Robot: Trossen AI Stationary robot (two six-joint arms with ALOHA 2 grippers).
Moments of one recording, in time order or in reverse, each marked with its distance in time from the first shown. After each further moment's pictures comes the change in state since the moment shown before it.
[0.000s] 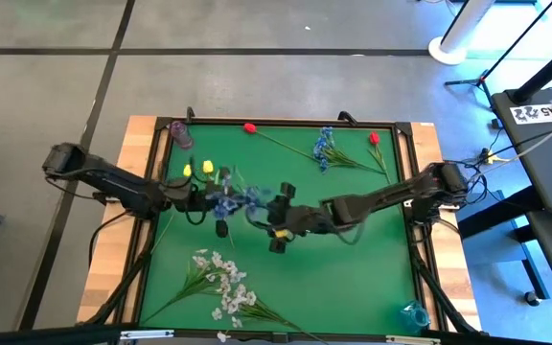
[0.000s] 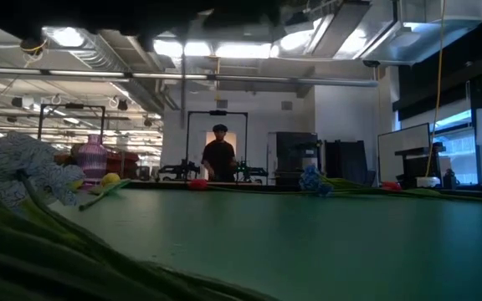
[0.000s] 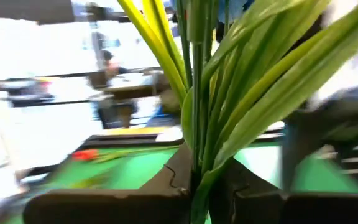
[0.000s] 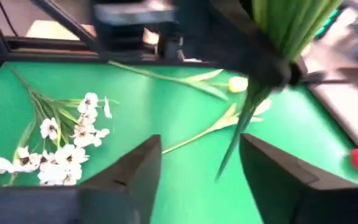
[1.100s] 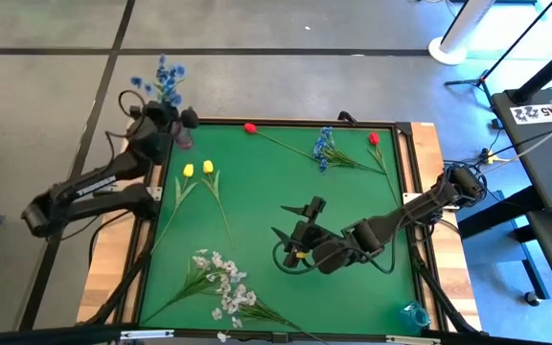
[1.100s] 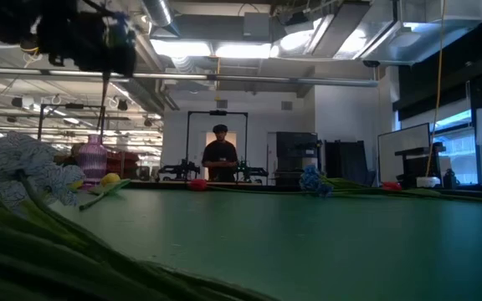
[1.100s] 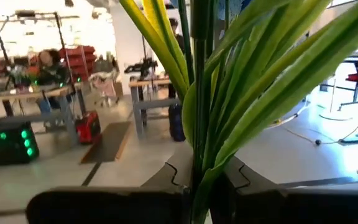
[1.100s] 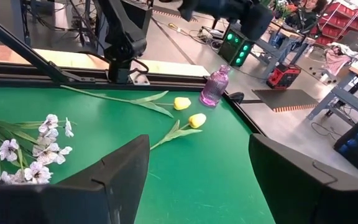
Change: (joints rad) left arm 0.941 -0.333 -0.001 -0.274 -0.487 0.029; right arm 0.195 -0.057 -0.020 -0.023 0.471 0.026
